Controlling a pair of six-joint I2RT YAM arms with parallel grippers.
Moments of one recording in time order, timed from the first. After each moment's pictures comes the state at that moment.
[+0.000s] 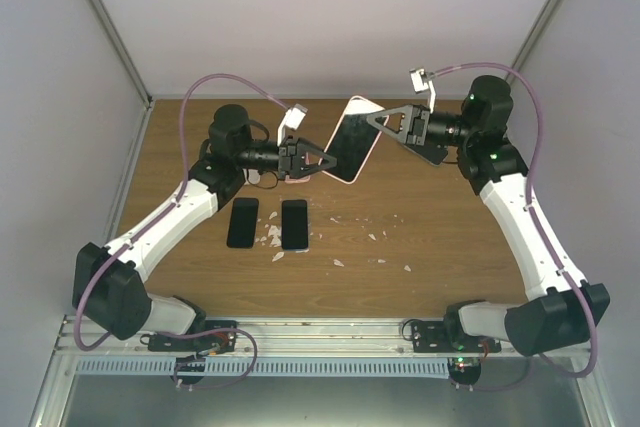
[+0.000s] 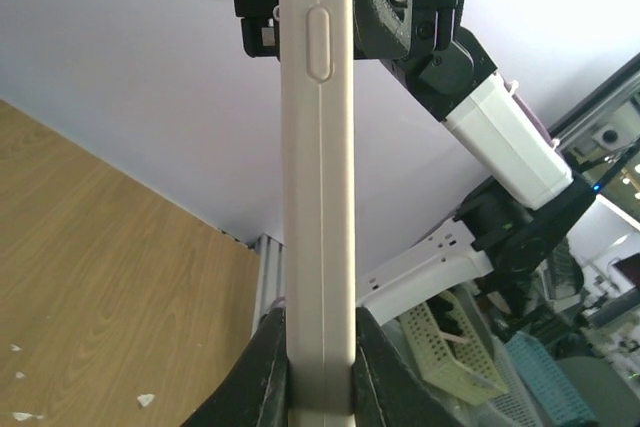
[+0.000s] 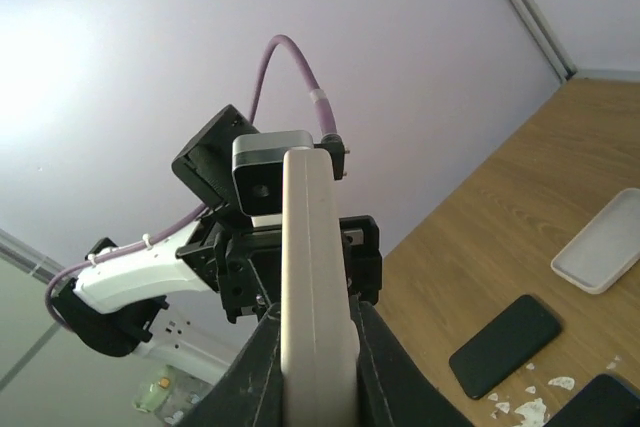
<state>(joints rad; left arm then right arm) -0.47 1.38 1.13 0.23 1.14 -0.68 0.21 1.28 1.33 -0.12 -1.14 0.68</state>
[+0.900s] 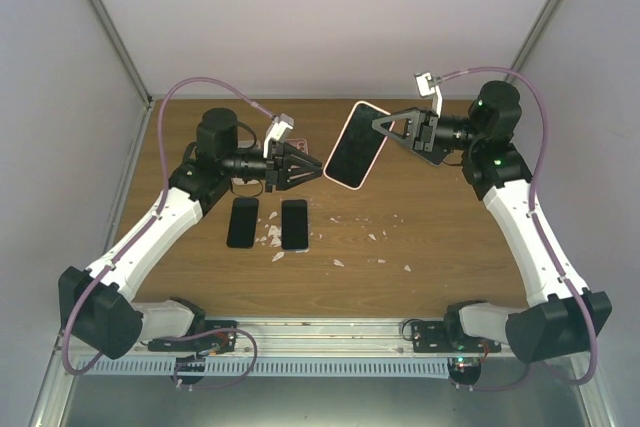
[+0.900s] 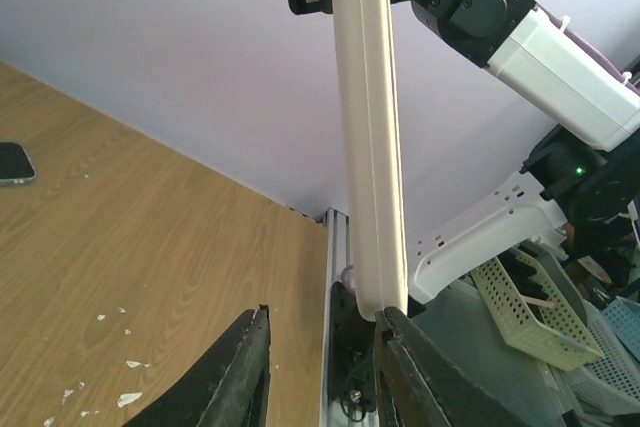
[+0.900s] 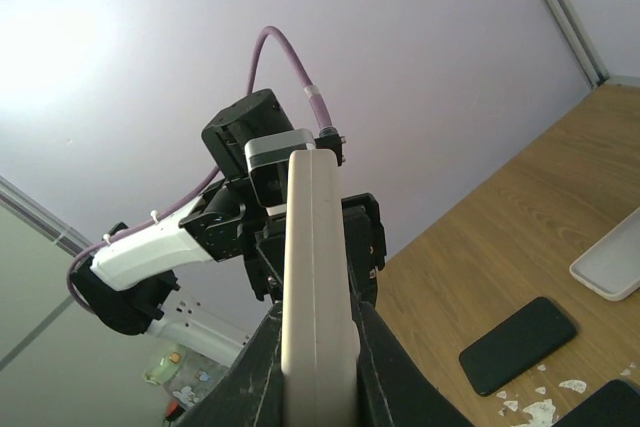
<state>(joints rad) -0.42 1.27 1.12 -0.10 1.11 -0.30 0.18 1.24 1.28 -0.02 -1.23 0.70</state>
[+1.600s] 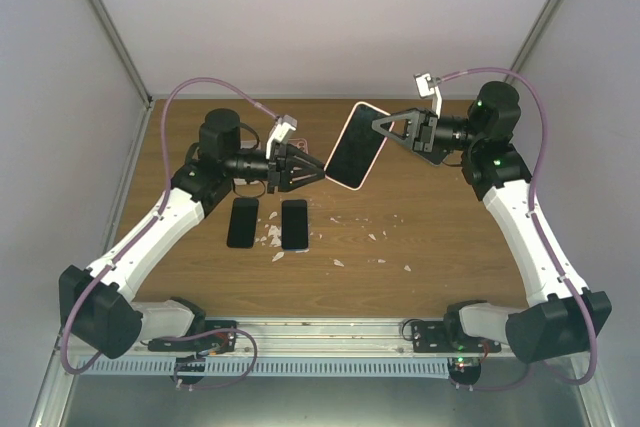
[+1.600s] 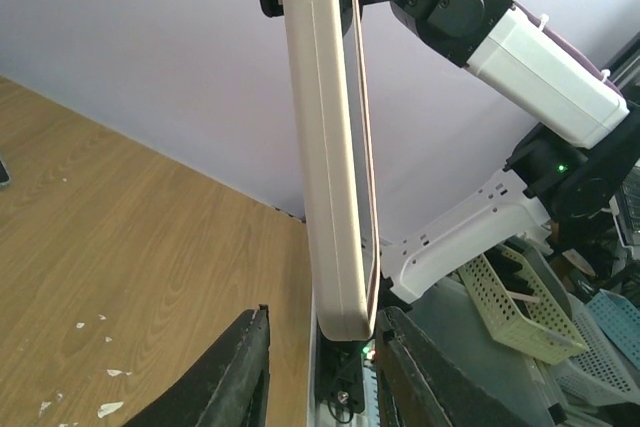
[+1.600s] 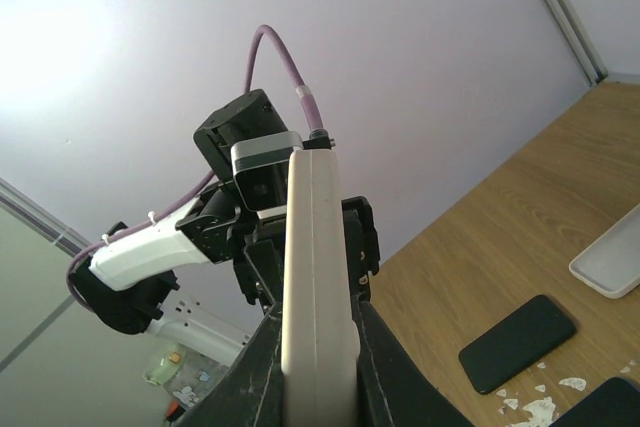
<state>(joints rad) -0.44 1.27 1.12 -0.07 1.12 -0.32 0.18 1.24 1.27 -0.02 -1.23 0.70</state>
